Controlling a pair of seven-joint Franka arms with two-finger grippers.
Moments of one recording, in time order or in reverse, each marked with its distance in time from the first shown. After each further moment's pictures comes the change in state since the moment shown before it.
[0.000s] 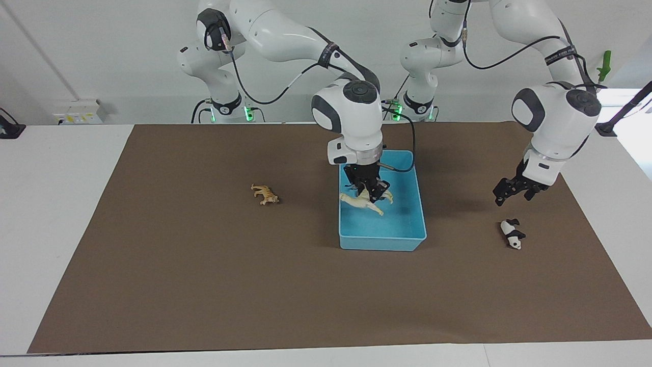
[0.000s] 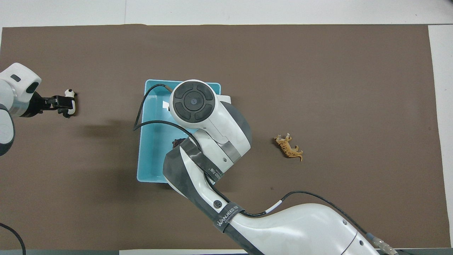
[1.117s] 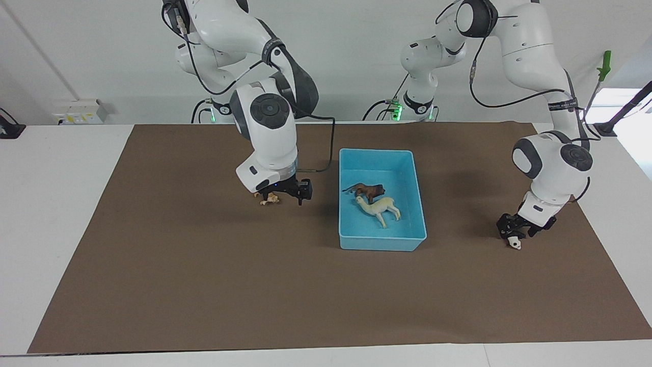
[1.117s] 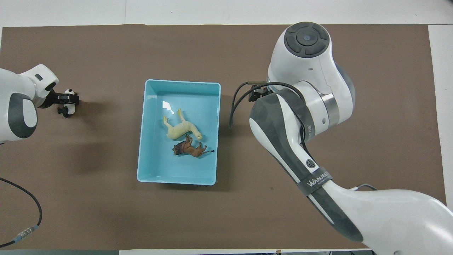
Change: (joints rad) left arm 0.050 0.267 -0.002 0.119 0.022 0.140 0.134; right arm -0.288 -0.216 -0.029 -0.221 -0.030 -0.267 -1.115
